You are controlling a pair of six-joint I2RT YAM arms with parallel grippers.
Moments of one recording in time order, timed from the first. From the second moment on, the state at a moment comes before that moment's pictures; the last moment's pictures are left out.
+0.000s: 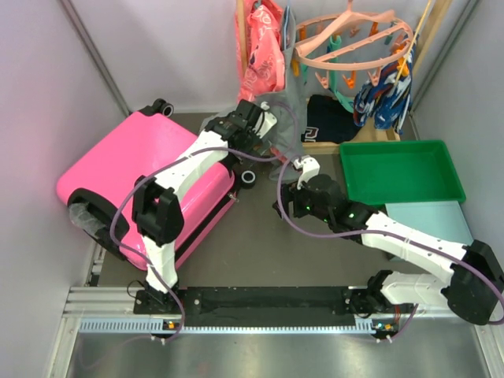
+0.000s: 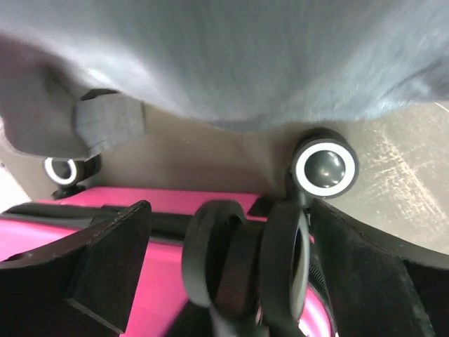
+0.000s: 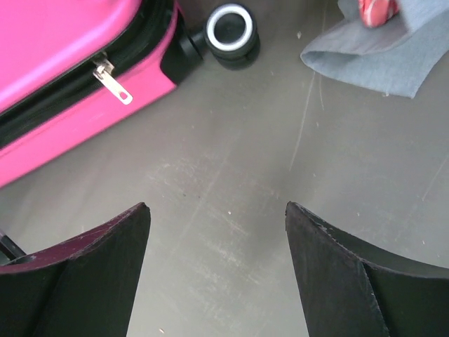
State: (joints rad) left arm -0.57 1.93 1.82 -0.81 -0.25 0.32; right arm 0.84 1.16 0.77 -0.10 0.12 0.37
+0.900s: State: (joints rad) left arm -0.58 1.86 1.75 -0.86 -0.19 0.38; right arm 0.84 1.12 0.72 -0.09 0.14 0.39
